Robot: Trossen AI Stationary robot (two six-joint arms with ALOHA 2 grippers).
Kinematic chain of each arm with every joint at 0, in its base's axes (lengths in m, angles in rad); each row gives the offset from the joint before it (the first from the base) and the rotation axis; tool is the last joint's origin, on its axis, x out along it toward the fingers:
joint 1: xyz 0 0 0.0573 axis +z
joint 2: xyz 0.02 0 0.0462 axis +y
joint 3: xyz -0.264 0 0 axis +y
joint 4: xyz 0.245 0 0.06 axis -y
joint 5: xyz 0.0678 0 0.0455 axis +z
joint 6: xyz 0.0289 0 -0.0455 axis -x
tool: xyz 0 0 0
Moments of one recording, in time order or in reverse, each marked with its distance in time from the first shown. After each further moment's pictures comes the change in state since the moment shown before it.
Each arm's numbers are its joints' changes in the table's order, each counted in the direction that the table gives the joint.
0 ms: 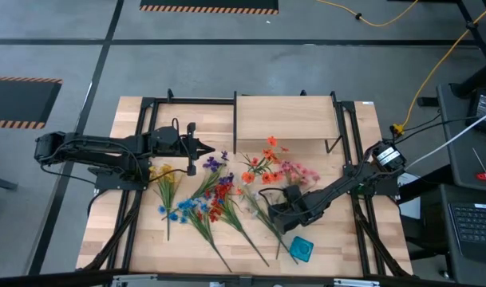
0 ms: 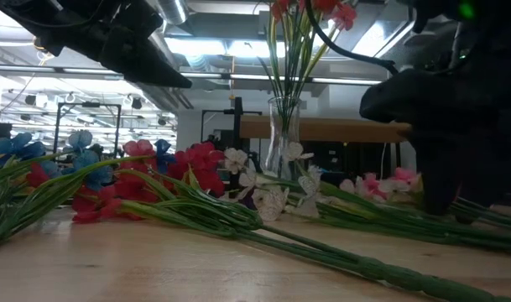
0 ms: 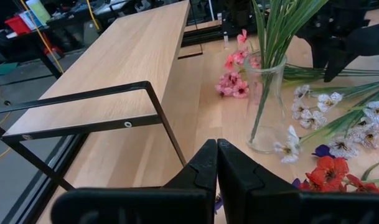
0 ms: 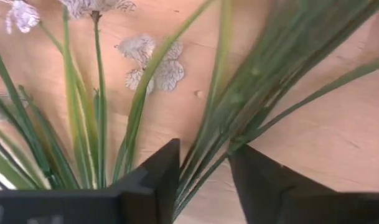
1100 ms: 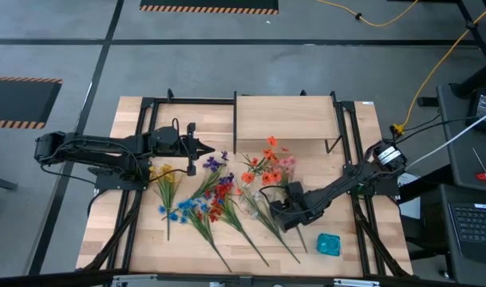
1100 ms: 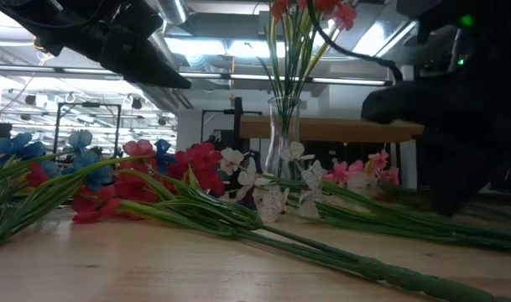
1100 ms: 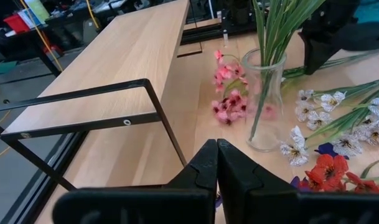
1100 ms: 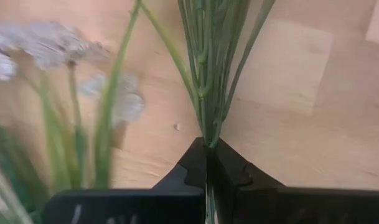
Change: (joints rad) left arm 0.000 0.000 0.000 -0.007 0.000 0.000; right arm -0.002 -0.026 0.003 -0.060 -0.077 -0.004
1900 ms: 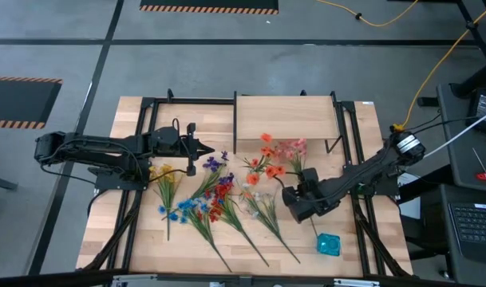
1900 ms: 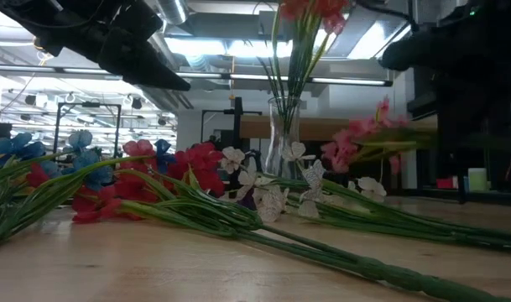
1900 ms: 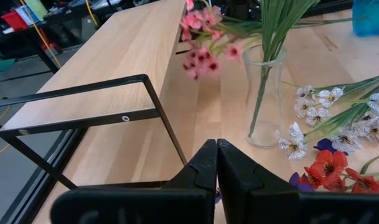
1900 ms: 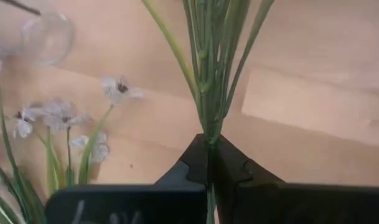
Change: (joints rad) left arm 0.000 0.000 0.000 -0.012 0.000 0.000; right arm 0.001 -0.225 -0.004 -0.327 -0.120 -0.020
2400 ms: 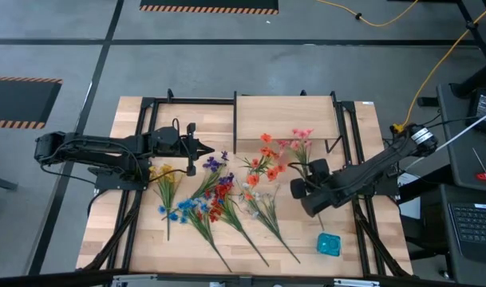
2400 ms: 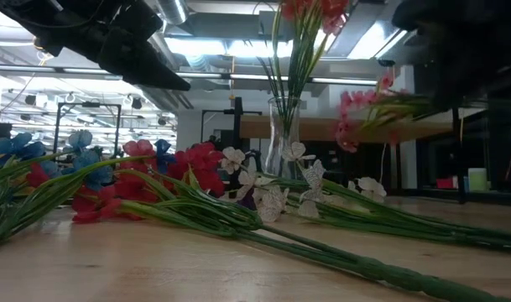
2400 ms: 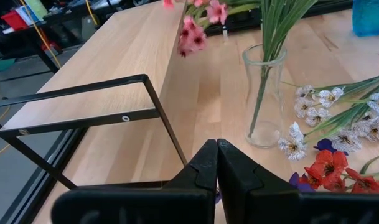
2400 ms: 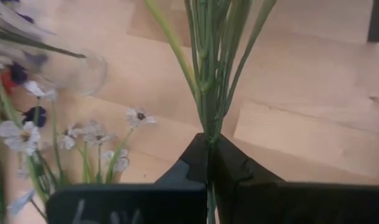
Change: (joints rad) left arm 0.000 0.000 0.000 0.000 0.000 0.000; right arm 0.011 -0.184 0.000 -0.089 -0.094 0.031
